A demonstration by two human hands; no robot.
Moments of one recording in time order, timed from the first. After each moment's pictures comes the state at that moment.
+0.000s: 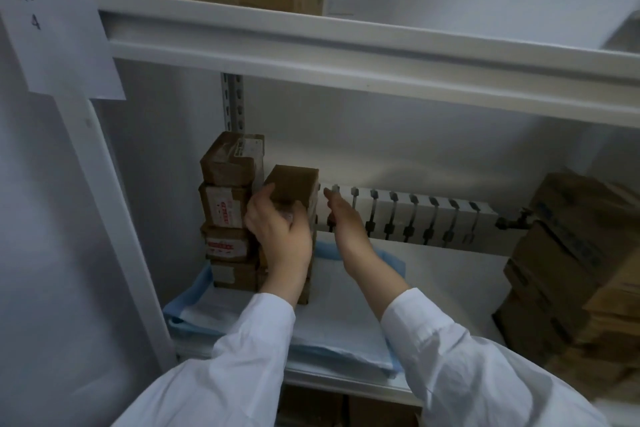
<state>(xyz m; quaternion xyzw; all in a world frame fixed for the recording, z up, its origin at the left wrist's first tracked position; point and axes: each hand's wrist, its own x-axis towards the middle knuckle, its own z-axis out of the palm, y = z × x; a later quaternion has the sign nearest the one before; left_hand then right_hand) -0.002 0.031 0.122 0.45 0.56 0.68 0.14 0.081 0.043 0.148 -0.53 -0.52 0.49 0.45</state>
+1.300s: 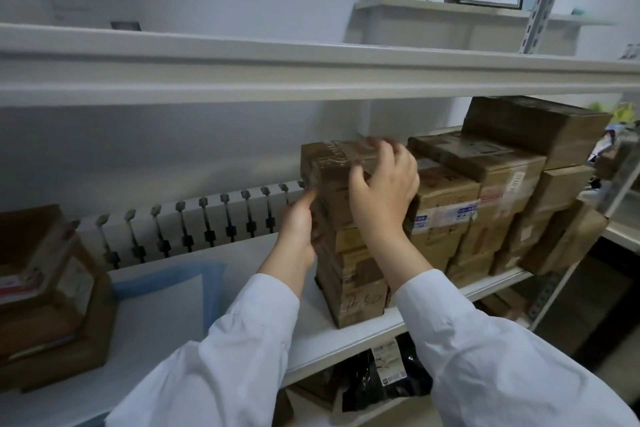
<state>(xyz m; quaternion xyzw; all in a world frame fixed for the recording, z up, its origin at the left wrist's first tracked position) 0.311 -0.031 0.177 0.37 0.41 0.40 0.73 0.398 -0.060 0.186 -0.74 -0.41 -0.15 0.51</state>
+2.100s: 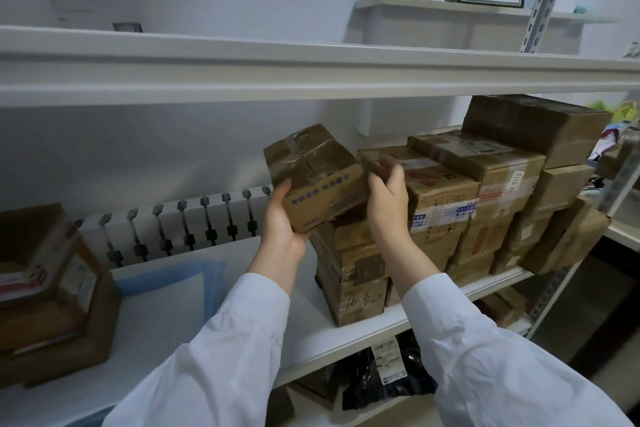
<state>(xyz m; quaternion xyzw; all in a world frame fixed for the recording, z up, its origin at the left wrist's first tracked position) 0.301 -0.012 0.166 0.25 0.33 0.48 0.77 0.418 -0.061 0.169 -0.65 -0.35 0.13 0.66</state>
